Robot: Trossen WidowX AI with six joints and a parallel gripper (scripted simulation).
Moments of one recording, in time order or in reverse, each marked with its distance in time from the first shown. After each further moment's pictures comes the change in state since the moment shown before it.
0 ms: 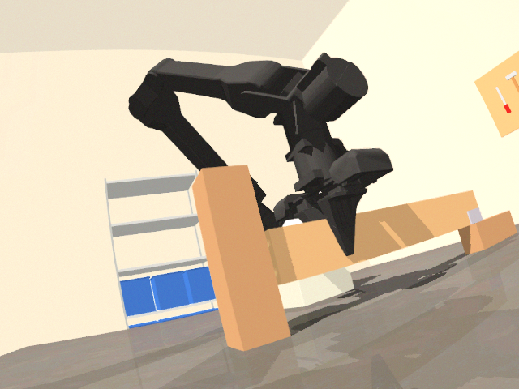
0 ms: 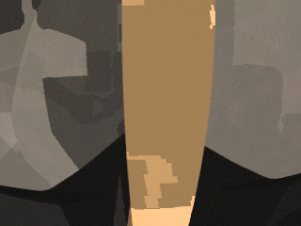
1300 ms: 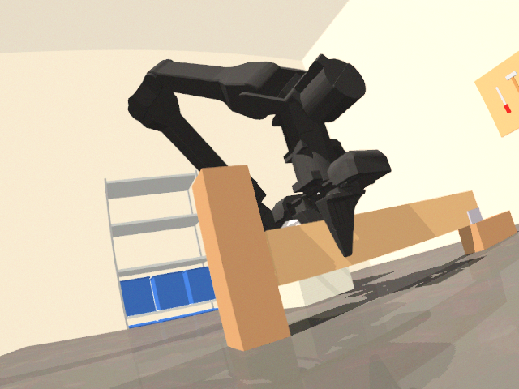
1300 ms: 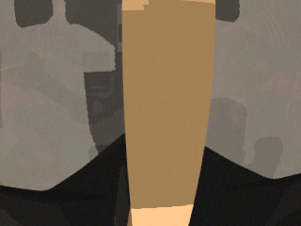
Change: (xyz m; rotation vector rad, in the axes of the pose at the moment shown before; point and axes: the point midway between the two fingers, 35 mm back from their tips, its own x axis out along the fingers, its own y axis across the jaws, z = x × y) arm 0.000 0.001 -0.002 0.006 -0.001 -0.003
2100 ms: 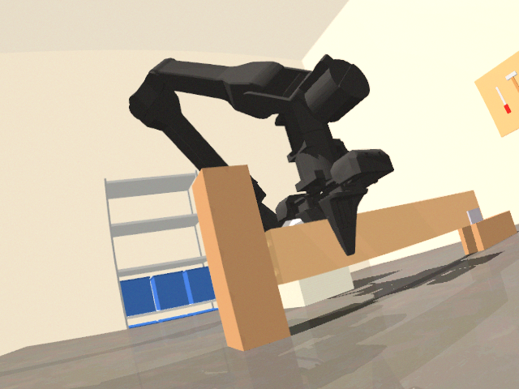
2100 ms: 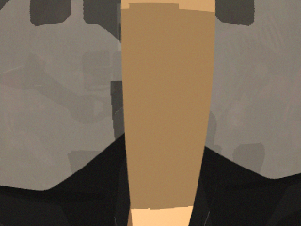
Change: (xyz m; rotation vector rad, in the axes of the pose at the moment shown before) arm 0.000 0.000 0.005 0.003 0.005 0.000
